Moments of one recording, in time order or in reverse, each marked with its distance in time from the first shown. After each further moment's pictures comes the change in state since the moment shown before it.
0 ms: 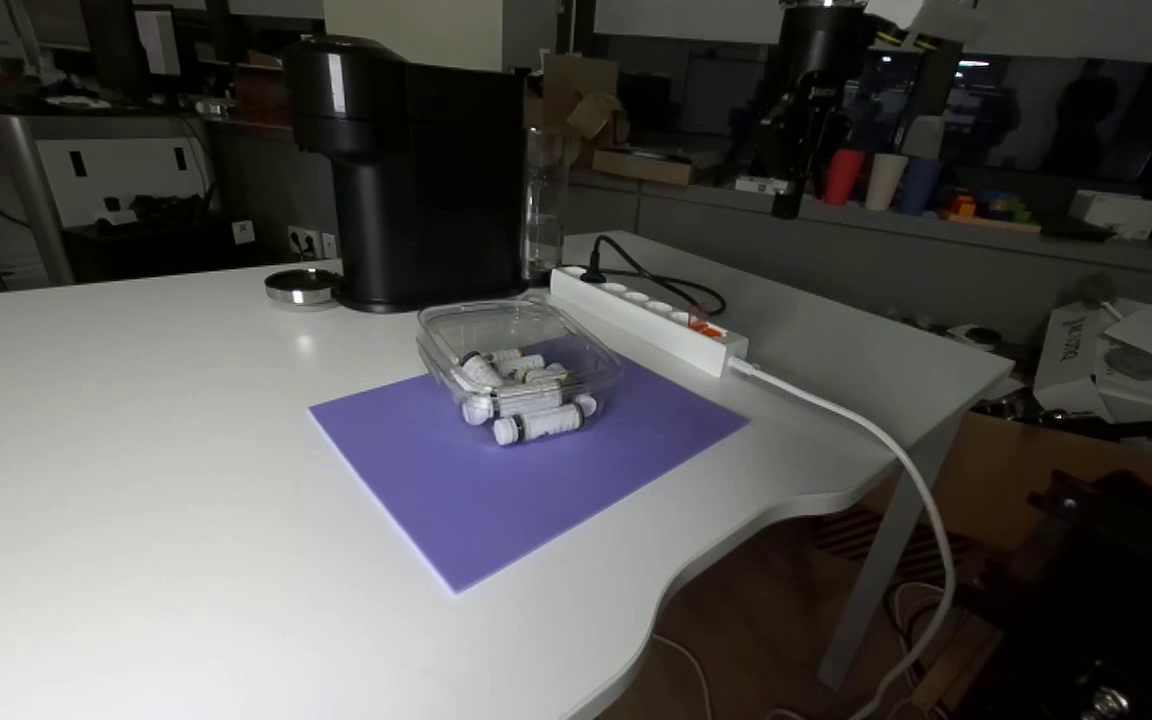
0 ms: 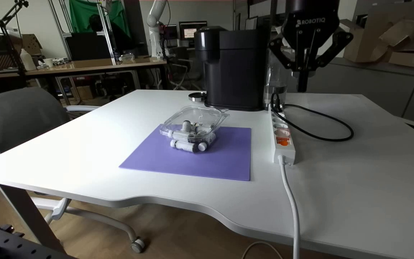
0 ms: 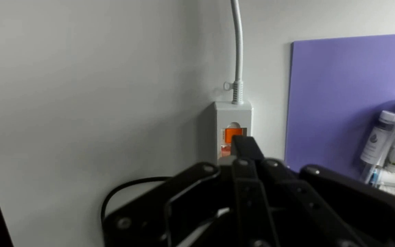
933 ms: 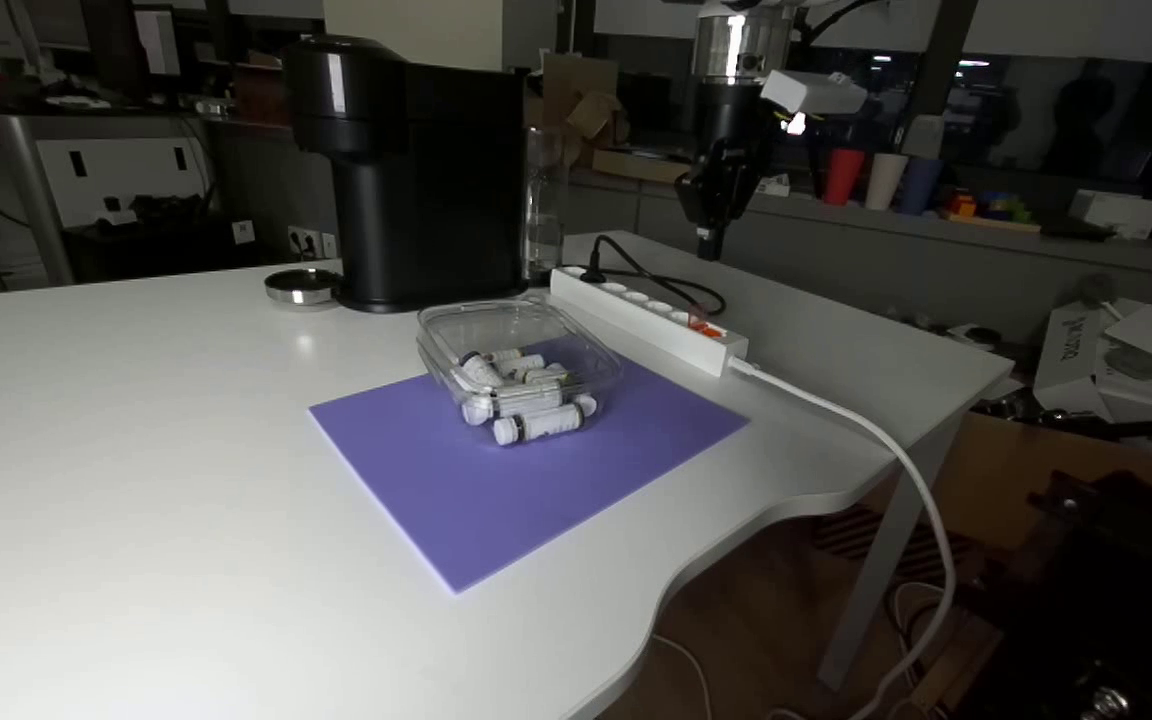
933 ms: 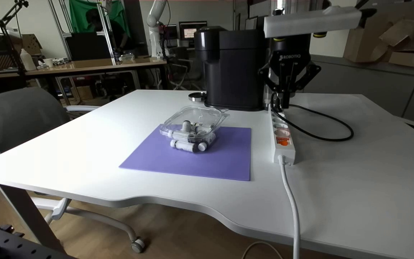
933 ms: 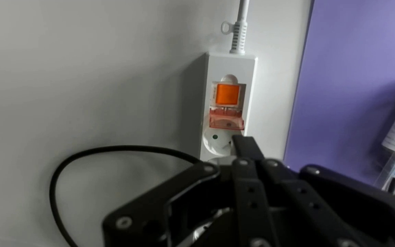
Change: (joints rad) arm -0.053 0.234 0.143 0.184 0.000 0.044 -0.010
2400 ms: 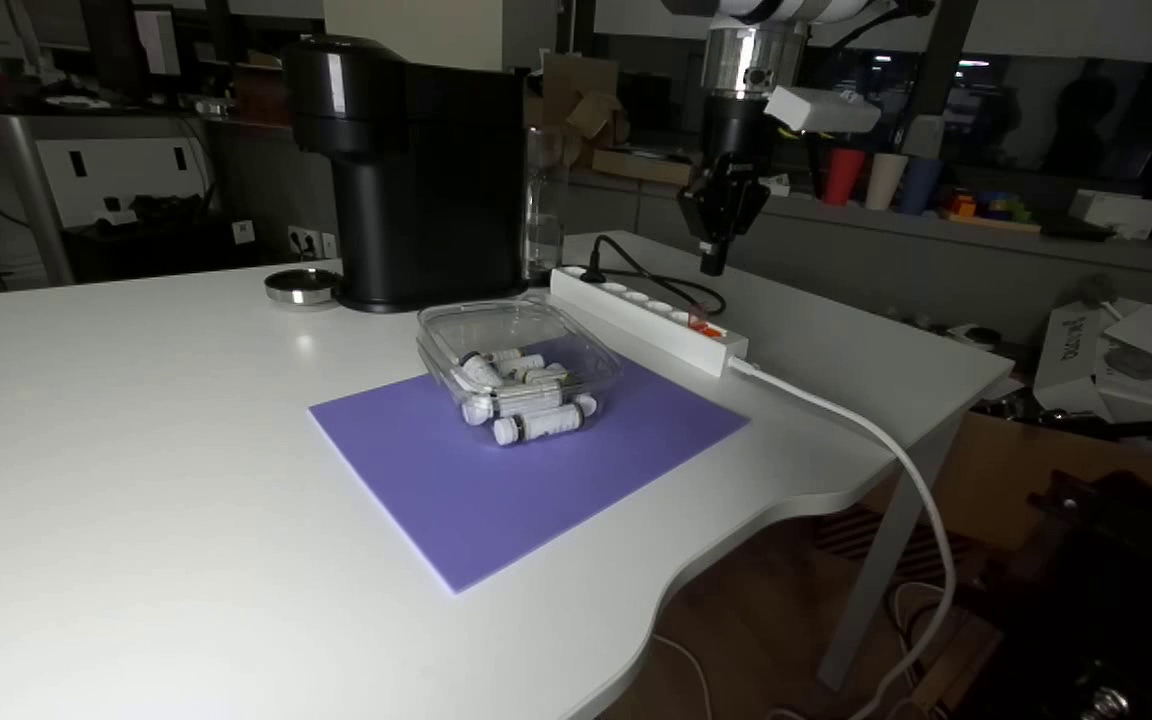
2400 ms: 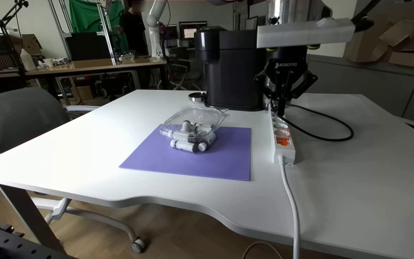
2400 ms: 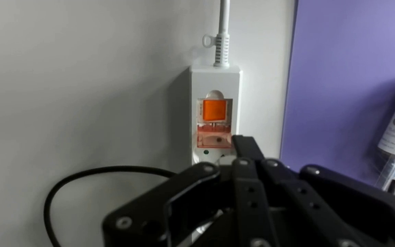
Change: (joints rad) arm -0.035 -0.018 0.032 -0.073 0.033 0.060 0.035
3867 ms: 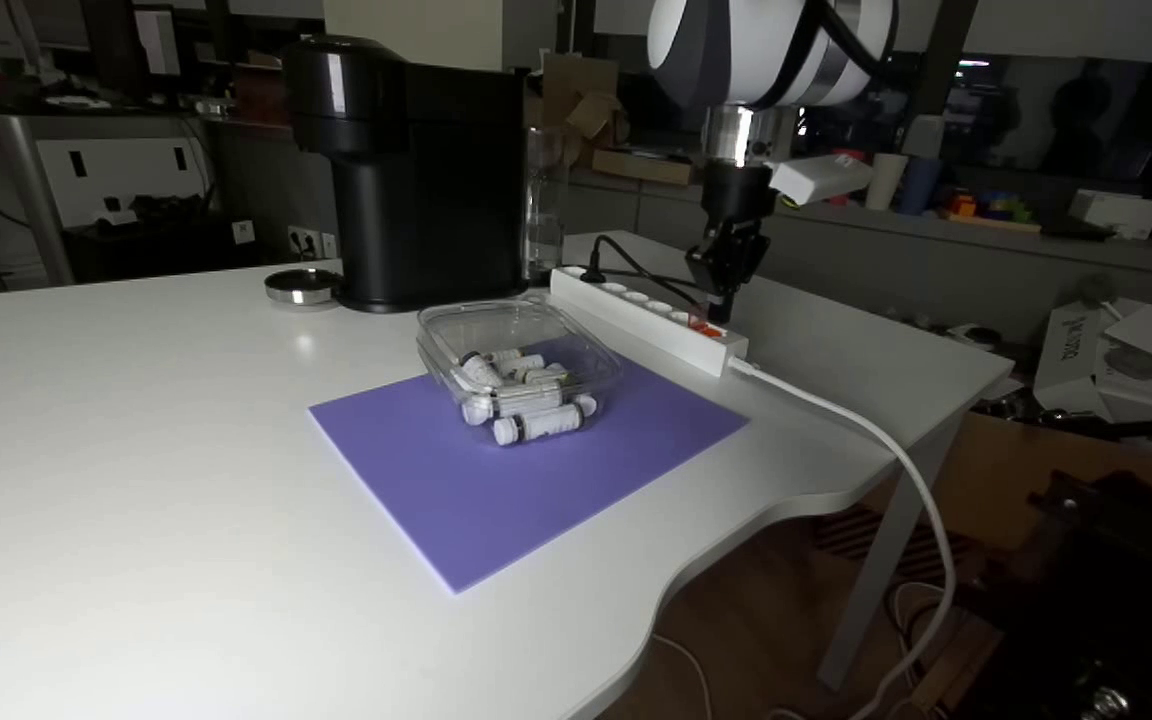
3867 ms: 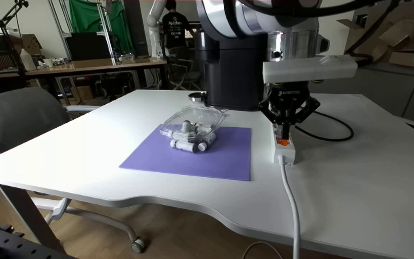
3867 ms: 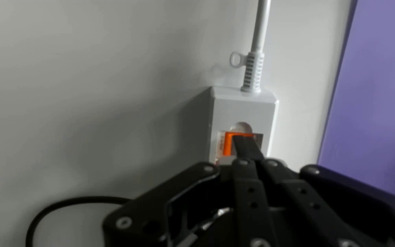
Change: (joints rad) arm -0.038 0.115 0.019 0.006 -0.067 0.116 -0.021
